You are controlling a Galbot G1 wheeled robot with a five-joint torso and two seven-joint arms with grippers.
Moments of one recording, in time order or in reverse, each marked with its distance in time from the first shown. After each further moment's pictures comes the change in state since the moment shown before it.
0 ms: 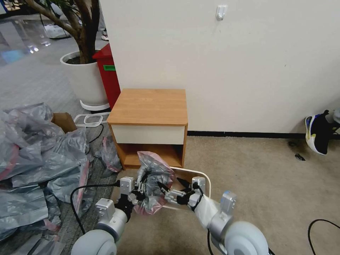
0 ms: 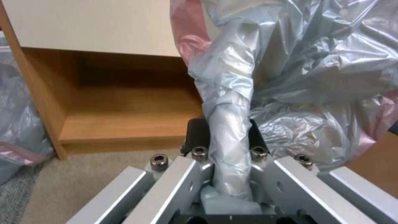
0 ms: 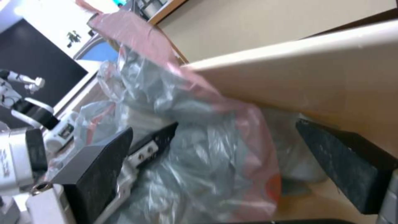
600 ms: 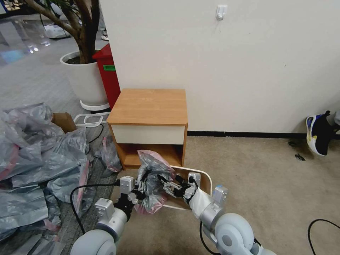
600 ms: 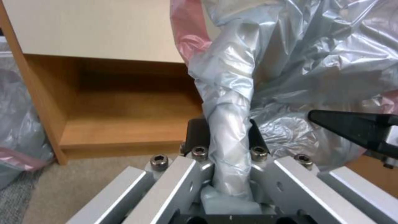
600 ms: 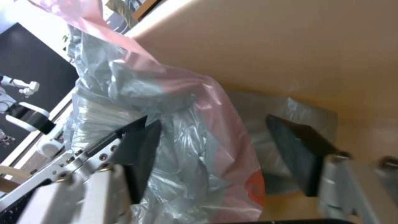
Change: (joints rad) left arm 0.000 0.001 -0.009 0.002 -0.004 -0.018 0.010; right arm 0.037 0.040 -0.028 -0.093 -0.023 0.031 -0.016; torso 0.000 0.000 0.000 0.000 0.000
